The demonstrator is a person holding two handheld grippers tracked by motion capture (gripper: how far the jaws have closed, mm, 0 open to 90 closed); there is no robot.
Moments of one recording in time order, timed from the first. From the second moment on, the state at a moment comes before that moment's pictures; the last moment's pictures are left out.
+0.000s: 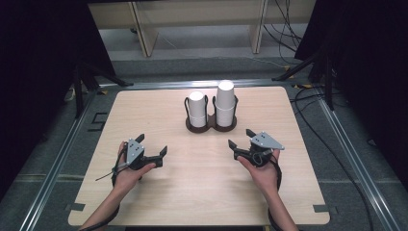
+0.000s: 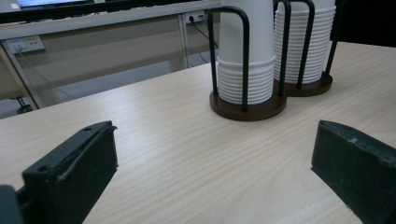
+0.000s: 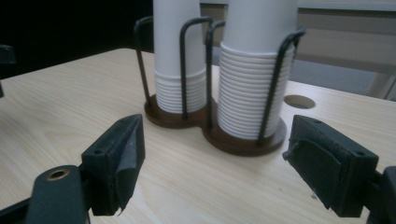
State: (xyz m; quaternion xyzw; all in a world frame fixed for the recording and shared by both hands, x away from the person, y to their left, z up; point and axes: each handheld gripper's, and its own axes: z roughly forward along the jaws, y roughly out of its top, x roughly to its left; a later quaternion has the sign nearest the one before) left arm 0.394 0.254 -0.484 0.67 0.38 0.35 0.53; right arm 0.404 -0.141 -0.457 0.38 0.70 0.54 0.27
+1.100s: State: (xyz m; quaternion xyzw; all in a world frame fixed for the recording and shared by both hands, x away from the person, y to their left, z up) left arm 0.514 0.162 -0.479 0.74 0.34 0.30 0.49; right arm 0.511 -0.031 -0.399 0.33 0.72 0.54 0.28
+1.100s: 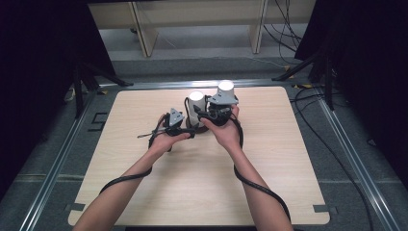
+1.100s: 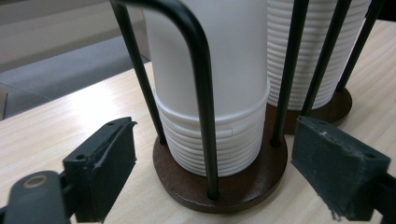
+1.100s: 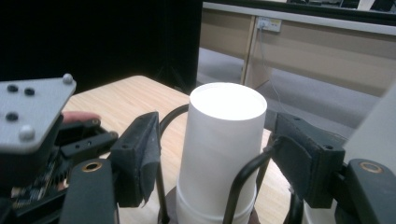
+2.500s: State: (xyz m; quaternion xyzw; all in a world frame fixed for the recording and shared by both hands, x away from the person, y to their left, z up) left arm 0.535 0.145 -0.491 0.76 0.36 0.29 0.46; right arm 0.553 0.001 -0.409 0.35 0.74 0.50 0.28
